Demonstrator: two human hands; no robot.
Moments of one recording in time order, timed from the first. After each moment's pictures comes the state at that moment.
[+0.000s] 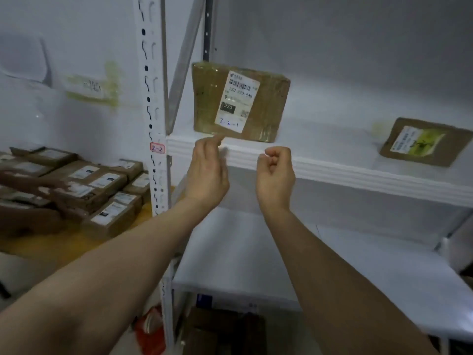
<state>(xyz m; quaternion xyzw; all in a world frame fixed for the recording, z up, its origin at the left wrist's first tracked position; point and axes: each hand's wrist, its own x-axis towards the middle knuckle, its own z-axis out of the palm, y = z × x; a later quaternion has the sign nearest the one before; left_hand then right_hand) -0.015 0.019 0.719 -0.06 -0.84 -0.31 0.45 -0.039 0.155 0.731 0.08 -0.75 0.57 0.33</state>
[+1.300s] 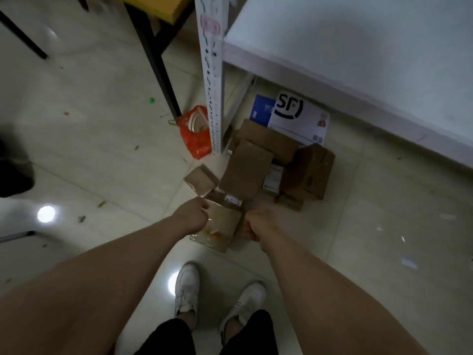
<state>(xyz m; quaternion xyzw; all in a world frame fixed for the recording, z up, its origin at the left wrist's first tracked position) 0.181 -0.022 0.056 0.33 -0.80 -0.38 -0.32 0.108 0.155 0.059 -0.23 -0.75 0.39 -0.47</state>
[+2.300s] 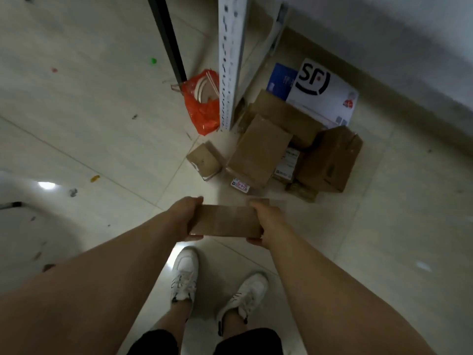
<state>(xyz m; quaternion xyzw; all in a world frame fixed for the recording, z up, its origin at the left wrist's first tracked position) 0.194 -0.022 -0.010 0.65 -0.37 -0.61 -0.27 0.109 0.139 -0.017 -0.43 -0.64 0.40 -0.49</state>
